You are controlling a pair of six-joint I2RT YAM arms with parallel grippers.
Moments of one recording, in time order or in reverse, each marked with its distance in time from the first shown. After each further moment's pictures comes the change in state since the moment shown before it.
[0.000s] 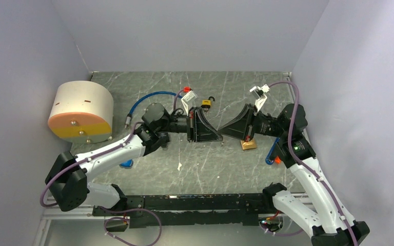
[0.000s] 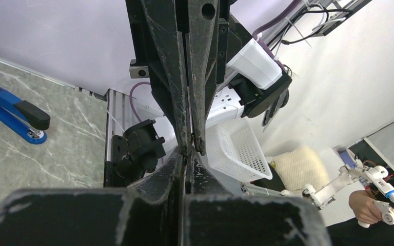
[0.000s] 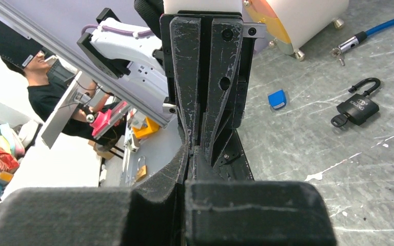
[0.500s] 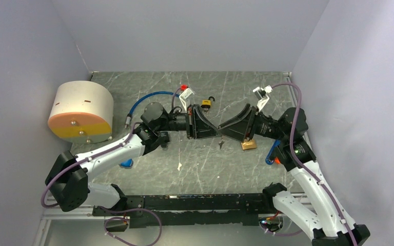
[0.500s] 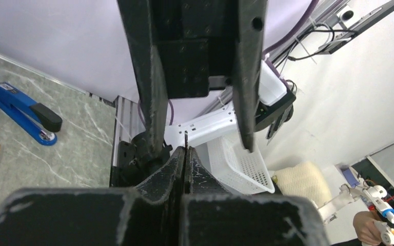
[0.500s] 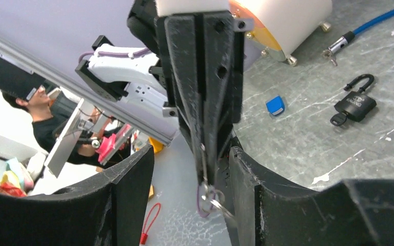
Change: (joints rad) left arm 0.029 0.001 -0.007 -0.008 -0.041 -0.018; right arm 0.003 -0.027 -0.023 0.017 0.090 0.090
